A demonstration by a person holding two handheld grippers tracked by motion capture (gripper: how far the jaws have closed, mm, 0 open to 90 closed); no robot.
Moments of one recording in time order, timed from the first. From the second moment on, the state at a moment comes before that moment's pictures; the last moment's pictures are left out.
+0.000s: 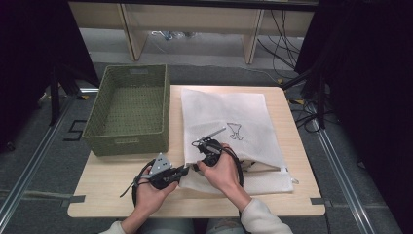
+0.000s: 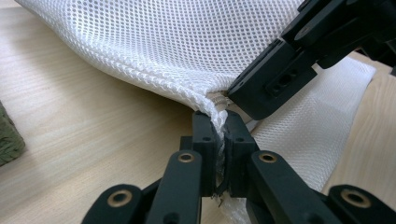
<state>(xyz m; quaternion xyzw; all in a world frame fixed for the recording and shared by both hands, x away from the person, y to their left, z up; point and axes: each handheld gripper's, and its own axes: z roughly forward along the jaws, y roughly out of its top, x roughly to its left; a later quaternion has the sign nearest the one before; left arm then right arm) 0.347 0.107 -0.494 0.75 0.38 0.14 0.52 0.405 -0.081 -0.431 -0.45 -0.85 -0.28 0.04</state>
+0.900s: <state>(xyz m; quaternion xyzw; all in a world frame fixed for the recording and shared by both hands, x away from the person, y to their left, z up) 0.344 0.111 -0.488 0.74 0.38 0.17 0.53 0.404 -0.089 -0.432 -0.47 -0.84 -0.27 0.03</state>
